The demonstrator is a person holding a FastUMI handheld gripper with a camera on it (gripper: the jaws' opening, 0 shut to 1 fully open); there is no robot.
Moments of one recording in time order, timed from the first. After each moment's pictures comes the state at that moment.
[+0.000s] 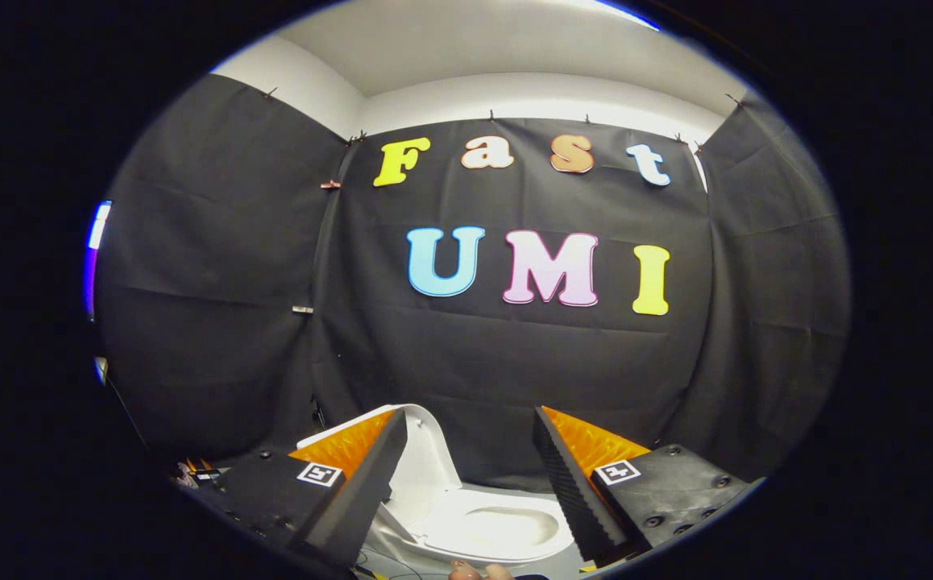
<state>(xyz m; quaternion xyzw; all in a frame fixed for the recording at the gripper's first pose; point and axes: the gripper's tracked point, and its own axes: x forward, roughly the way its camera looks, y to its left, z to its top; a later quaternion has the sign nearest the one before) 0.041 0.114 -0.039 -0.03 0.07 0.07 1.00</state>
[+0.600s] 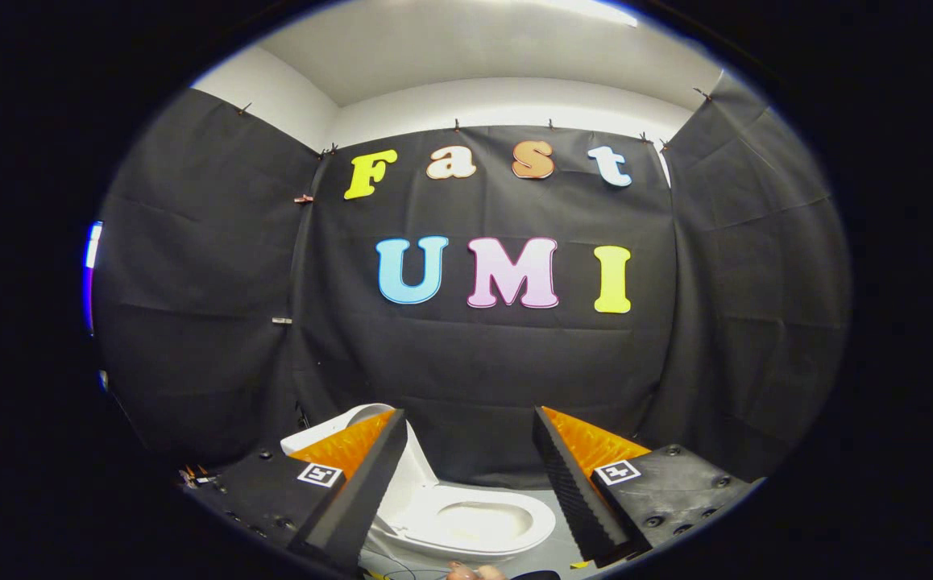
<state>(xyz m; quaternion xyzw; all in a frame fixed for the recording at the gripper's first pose) 0.009 0.054 -0.018 -0.01 0.06 0.03 1.00</state>
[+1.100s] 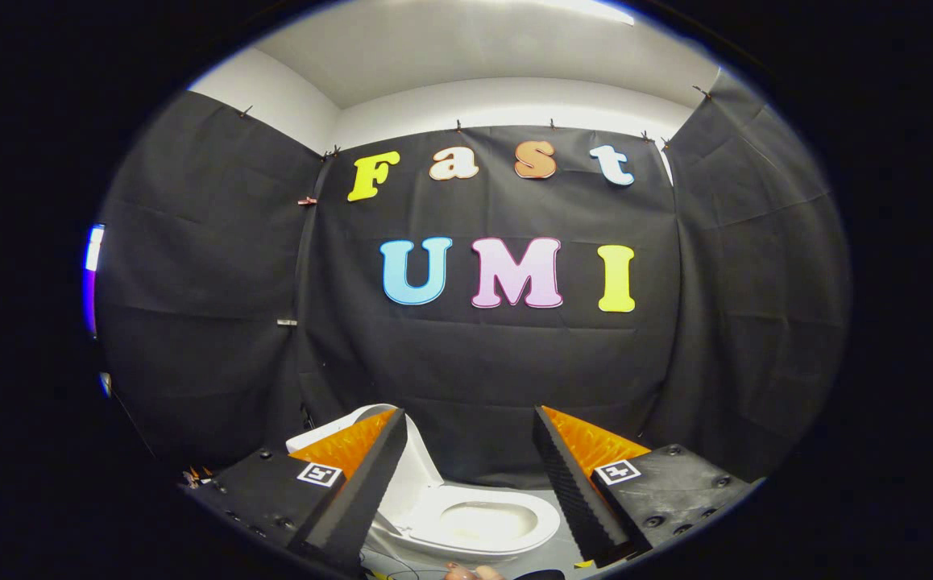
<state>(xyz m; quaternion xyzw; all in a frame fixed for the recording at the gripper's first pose) 0.008 0.059 -0.019 -0.01 0.06 0.04 1.00</state>
